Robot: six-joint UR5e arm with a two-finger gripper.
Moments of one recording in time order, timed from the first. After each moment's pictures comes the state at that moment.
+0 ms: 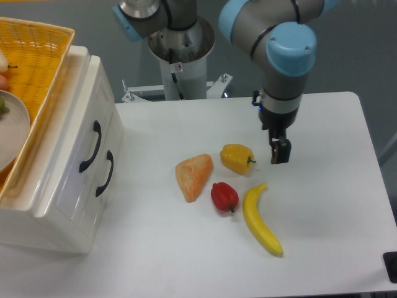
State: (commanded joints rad) arm 2.57 -1.78 -1.55 -1.29 1.57 1.91
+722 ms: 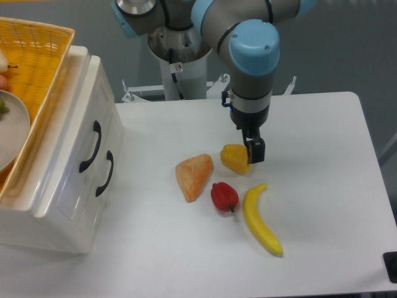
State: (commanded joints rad) arm 2.52 -1.72 -1.62 -1.33 1.59 1.77
